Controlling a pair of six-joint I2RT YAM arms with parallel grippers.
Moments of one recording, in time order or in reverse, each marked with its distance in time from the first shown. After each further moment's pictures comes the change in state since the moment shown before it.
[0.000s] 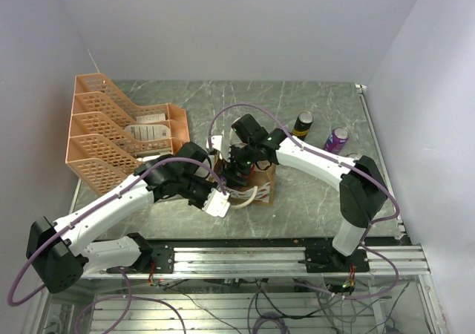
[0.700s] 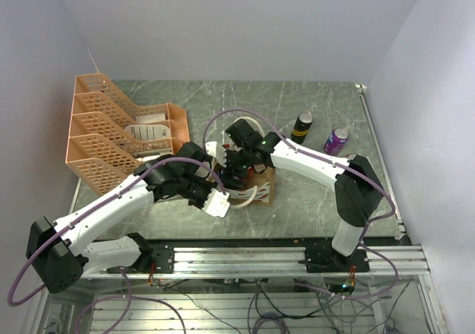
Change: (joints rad) left arm 0.000 -0.001 0.000 0.000 0.005 -0.001; right arm 0.039 0.026 0.000 0.015 0.051 -0.038
